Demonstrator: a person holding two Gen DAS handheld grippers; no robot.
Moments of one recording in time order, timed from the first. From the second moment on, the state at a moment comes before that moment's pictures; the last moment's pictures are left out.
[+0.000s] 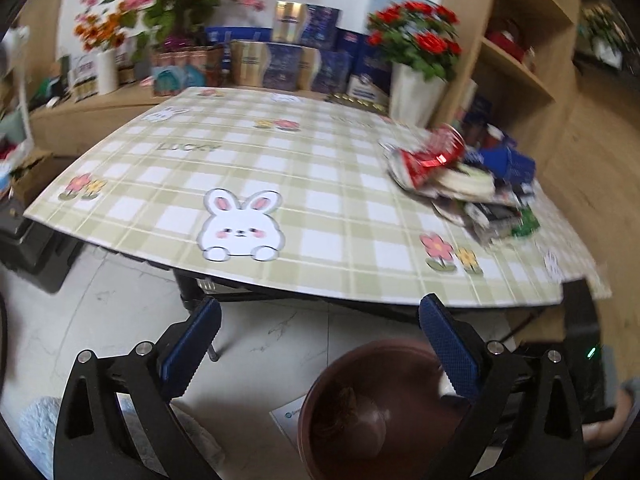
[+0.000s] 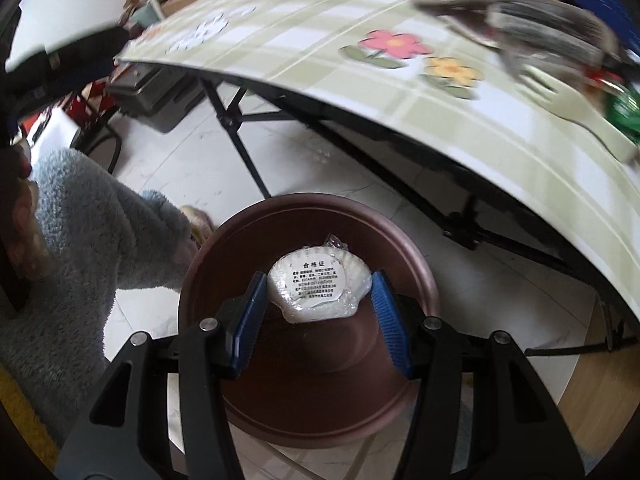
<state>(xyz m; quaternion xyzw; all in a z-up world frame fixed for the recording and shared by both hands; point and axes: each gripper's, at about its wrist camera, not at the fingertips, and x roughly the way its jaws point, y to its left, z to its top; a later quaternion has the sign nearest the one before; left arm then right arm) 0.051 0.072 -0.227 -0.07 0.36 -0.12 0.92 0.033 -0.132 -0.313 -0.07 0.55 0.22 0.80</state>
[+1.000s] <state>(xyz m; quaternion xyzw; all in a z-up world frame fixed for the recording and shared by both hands) 0.053 0.070 -0.230 -0.07 0.36 -0.12 0.92 0.035 -0.199 -0.225 -0.02 0.38 0.11 0.92</state>
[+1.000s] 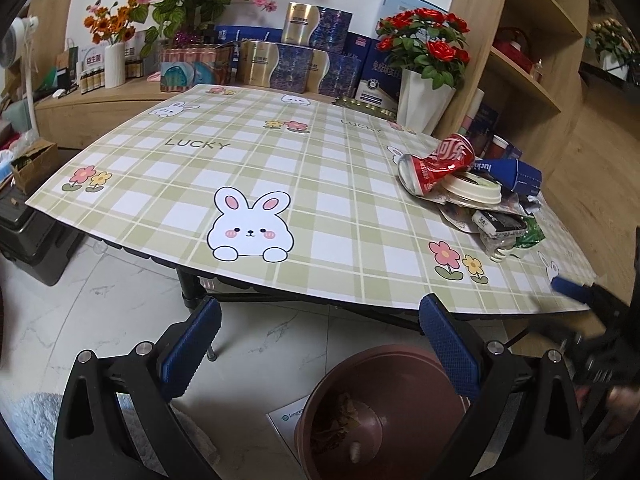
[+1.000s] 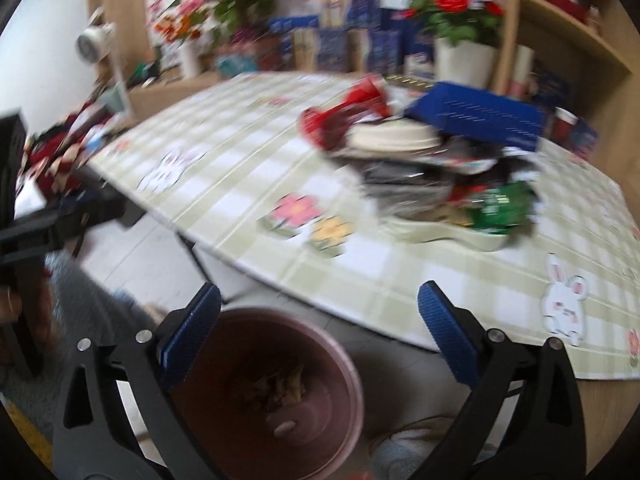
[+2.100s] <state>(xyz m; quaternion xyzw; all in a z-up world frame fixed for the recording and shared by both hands) 0.176 -0.078 -0.192 0.12 0.35 -0.21 0.91 0.062 -0.301 -0.209 0.06 0.37 -0.01 0.93</state>
